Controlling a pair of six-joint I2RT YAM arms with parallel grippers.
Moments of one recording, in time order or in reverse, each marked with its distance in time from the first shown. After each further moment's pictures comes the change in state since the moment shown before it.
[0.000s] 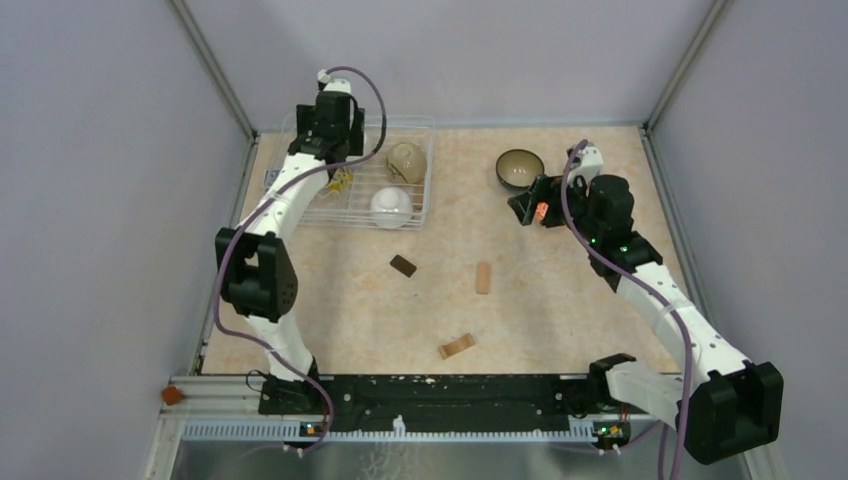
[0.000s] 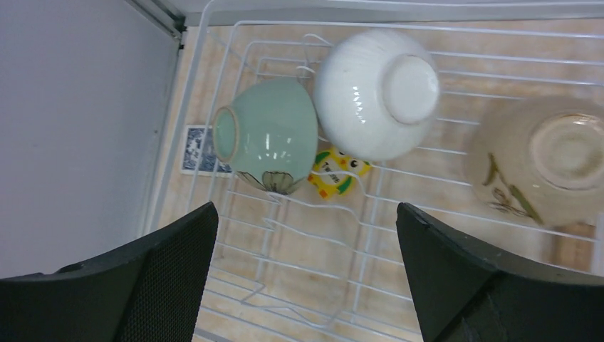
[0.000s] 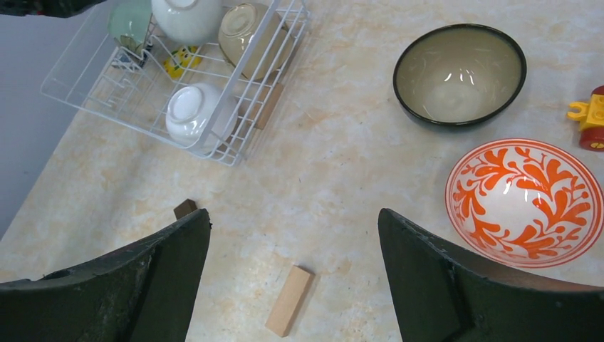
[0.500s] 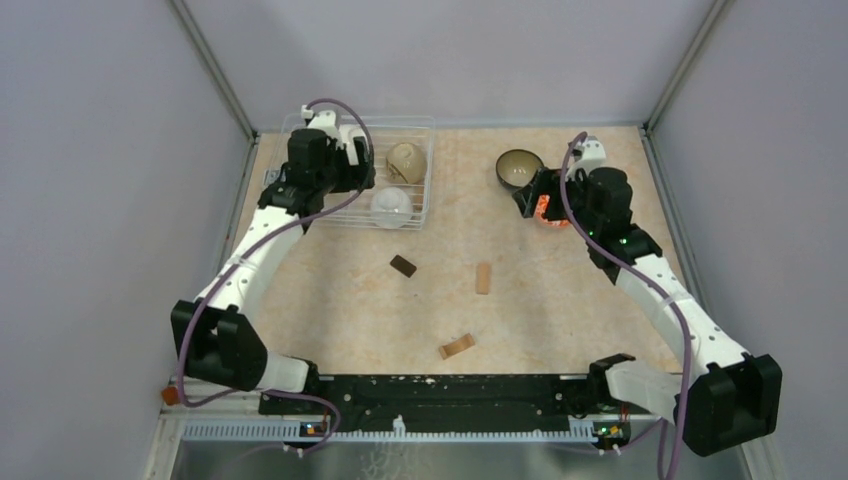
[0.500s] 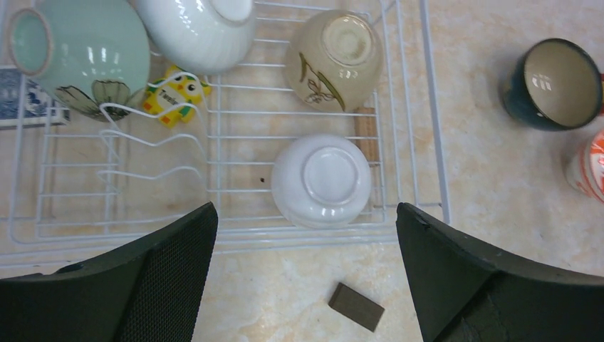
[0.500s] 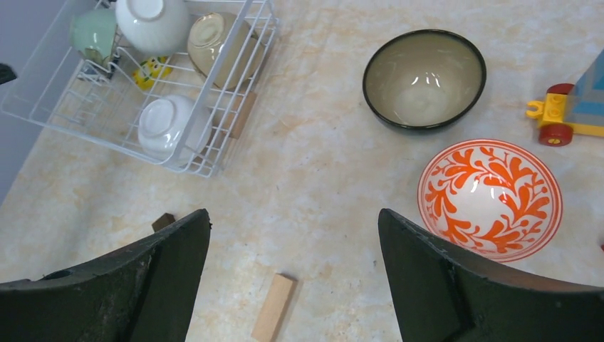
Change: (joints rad) left arm -0.002 -0.400 -0.394 0.049 0.457 -0.227; right arm 0.000 0.048 0.063 -0.042 0.080 -0.017
